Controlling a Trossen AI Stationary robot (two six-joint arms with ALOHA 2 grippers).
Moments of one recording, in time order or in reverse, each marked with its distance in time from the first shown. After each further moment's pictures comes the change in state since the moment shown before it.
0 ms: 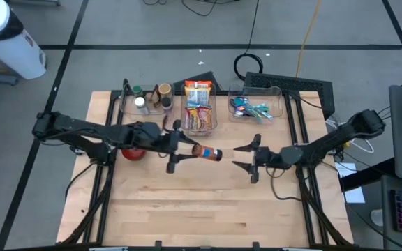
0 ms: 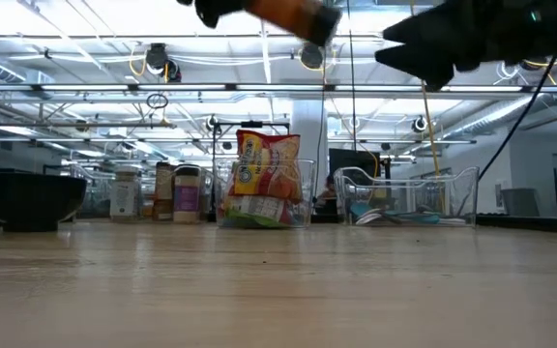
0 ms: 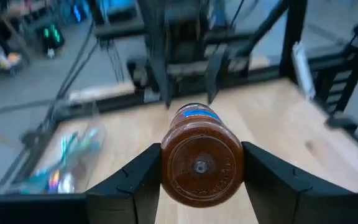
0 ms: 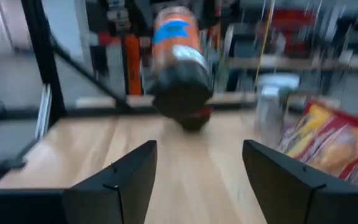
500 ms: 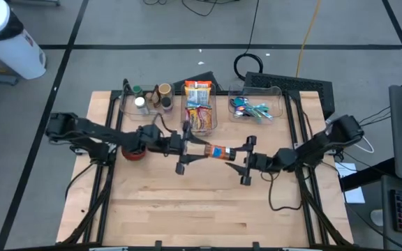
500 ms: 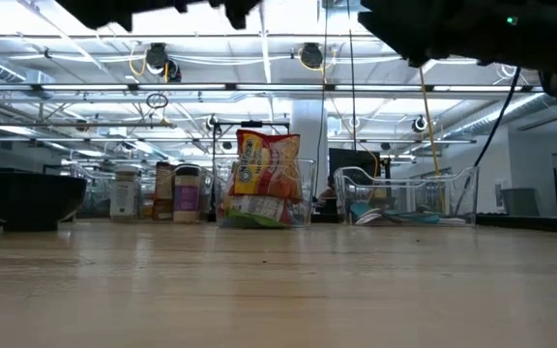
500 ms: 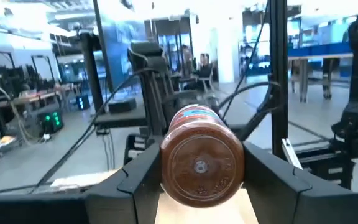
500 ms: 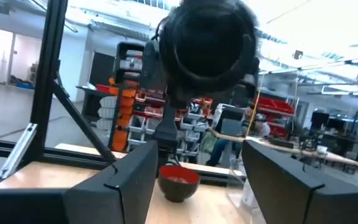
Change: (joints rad) left arm 0.024 0.143 -0.152 0.716 0.111 -0.043; right arm -0.007 0.388 -0.021 0.777 -0.053 -0.365
